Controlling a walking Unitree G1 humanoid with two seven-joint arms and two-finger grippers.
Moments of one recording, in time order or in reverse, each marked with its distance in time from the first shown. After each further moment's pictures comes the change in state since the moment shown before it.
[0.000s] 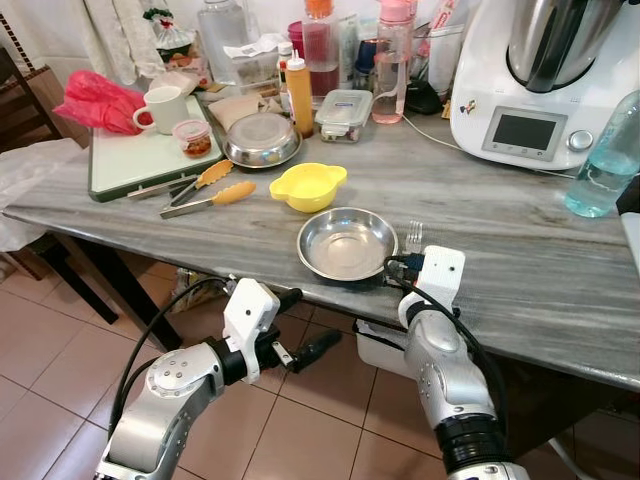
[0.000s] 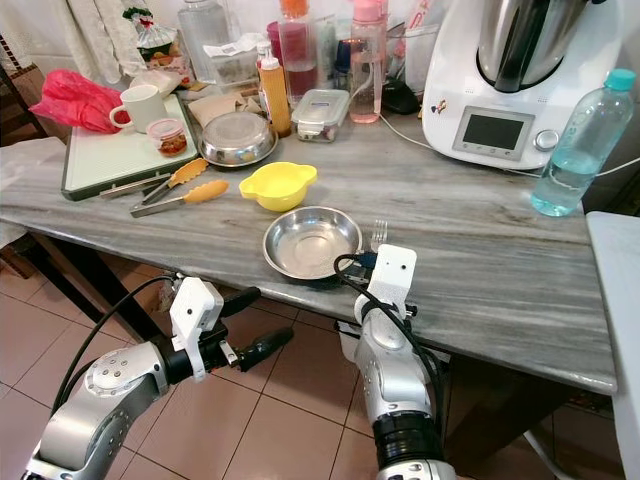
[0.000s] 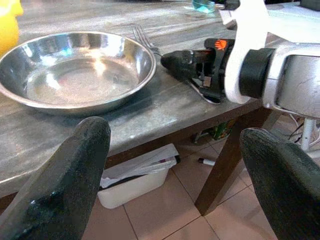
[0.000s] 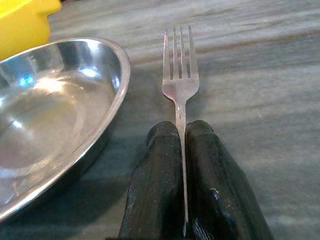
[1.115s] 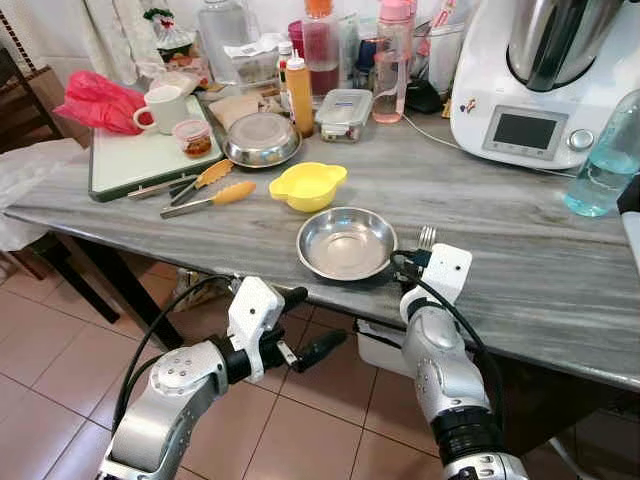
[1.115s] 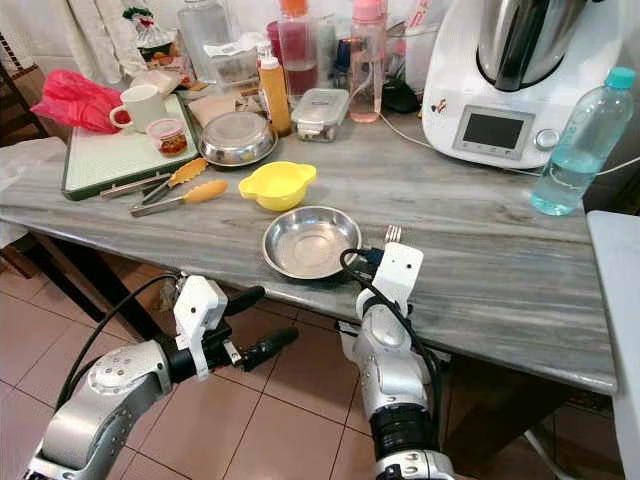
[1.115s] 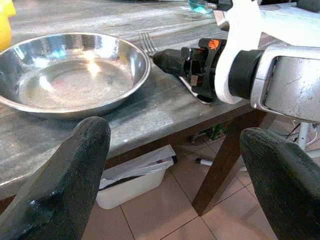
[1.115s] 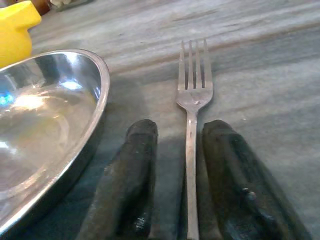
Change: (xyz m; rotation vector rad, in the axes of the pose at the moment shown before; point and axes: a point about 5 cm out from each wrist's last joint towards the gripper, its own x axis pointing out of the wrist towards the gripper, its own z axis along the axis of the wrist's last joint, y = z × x) left arm 0.002 -0.001 0.001 -0.007 -0.001 -0.007; right arm 0.005 -0.001 0.001 0.051 -0.022 -0.053
